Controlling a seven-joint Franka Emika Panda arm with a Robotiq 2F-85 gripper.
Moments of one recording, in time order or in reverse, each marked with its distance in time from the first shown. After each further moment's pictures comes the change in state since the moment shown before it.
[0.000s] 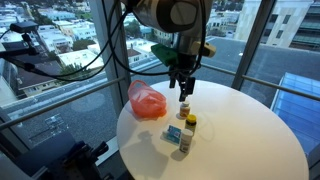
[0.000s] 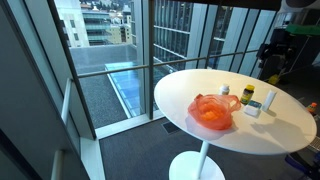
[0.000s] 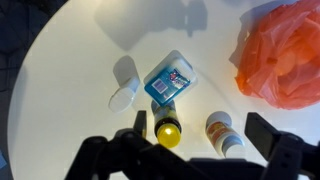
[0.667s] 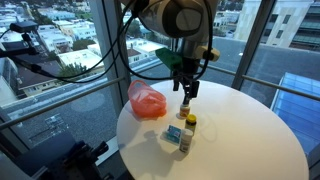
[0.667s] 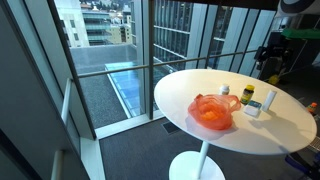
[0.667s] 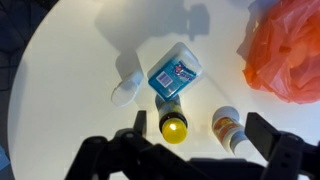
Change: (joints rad) arm -0.005 0.051 -0.009 0.030 -0.002 0.020 -0.004
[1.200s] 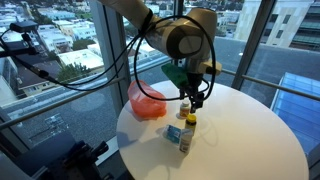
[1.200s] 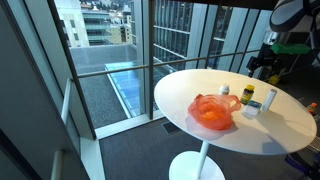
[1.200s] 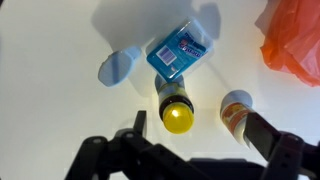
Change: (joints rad) arm -0.006 0.110 -0.001 -0.005 0.010 0.190 -0.033
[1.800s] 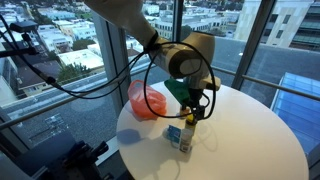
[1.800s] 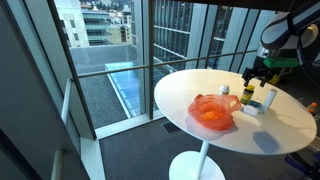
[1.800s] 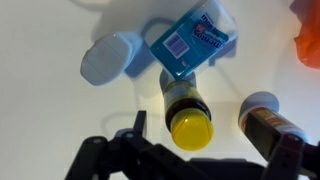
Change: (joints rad) arm -0.008 0.124 0.000 0.003 0.010 0.137 -0.032
